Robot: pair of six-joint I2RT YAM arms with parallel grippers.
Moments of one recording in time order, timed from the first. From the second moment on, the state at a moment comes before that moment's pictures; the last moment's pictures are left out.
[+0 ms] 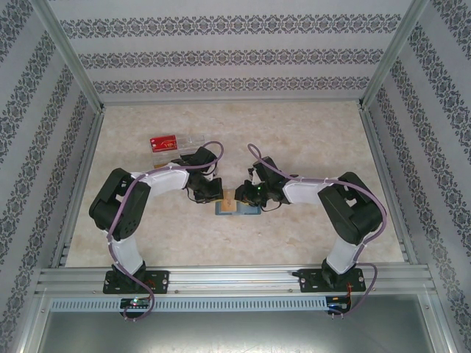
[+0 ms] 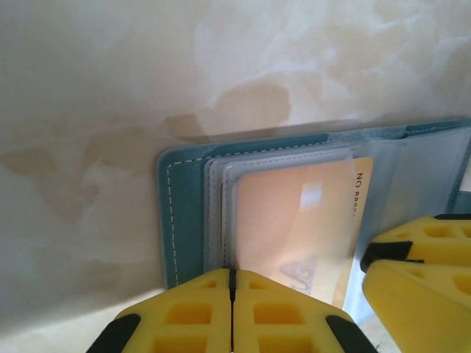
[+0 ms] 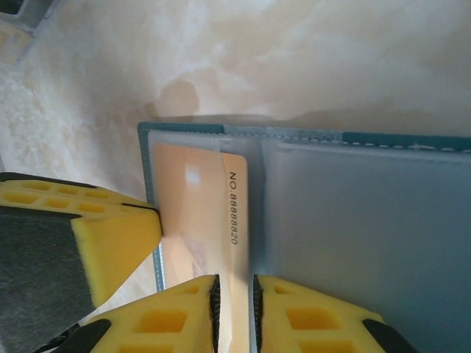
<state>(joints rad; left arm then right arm) -0.51 1.82 1.07 -0.49 0.39 -0.69 0.59 1.75 0.83 -0.03 -0.51 0.89</state>
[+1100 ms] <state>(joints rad) -0.51 1.82 1.07 -0.48 0.39 -0.69 0.58 1.78 0.85 -0.03 -0.54 0.88</state>
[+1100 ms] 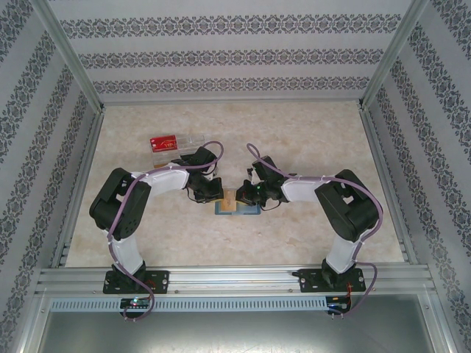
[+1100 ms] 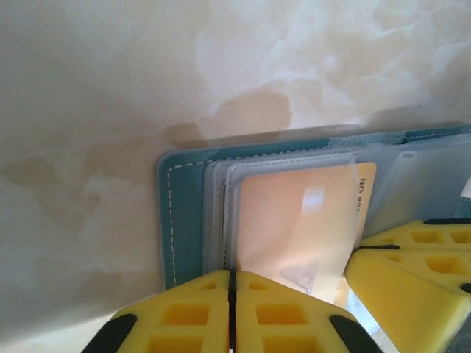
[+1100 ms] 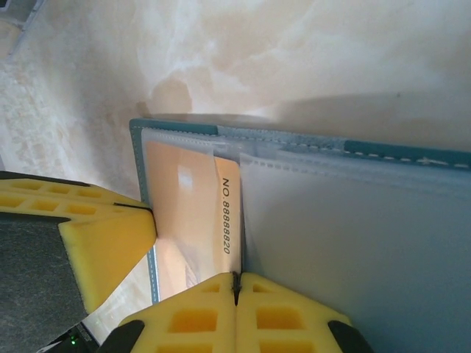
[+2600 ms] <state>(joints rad) -0.54 1.77 1.12 -0.54 0.27 -0.67 0.53 1.72 0.77 -0.01 -0.54 0.84</state>
